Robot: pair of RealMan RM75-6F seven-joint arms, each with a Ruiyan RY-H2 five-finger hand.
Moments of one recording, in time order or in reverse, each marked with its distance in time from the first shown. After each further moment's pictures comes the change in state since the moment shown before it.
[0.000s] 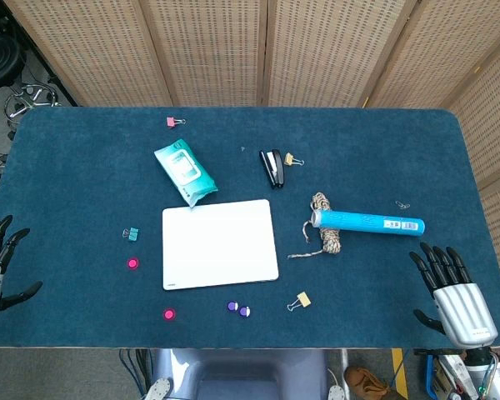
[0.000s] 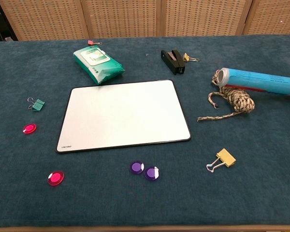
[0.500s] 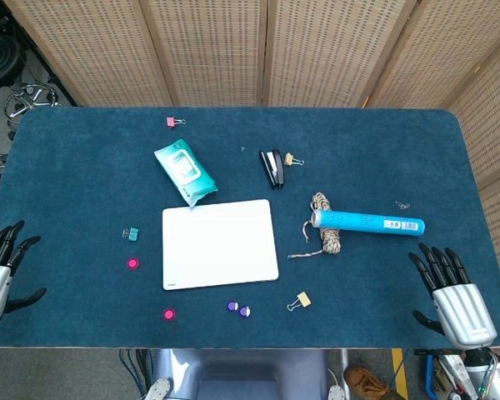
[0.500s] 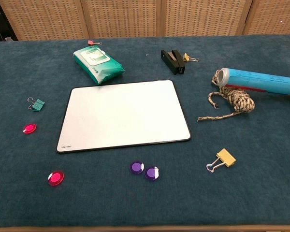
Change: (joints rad) left arm -0.017 0.032 0.033 -0.018 0.003 -0.084 0.000; right arm -0.001 0.004 -0.002 -0.010 0.004 -0.005 0.006
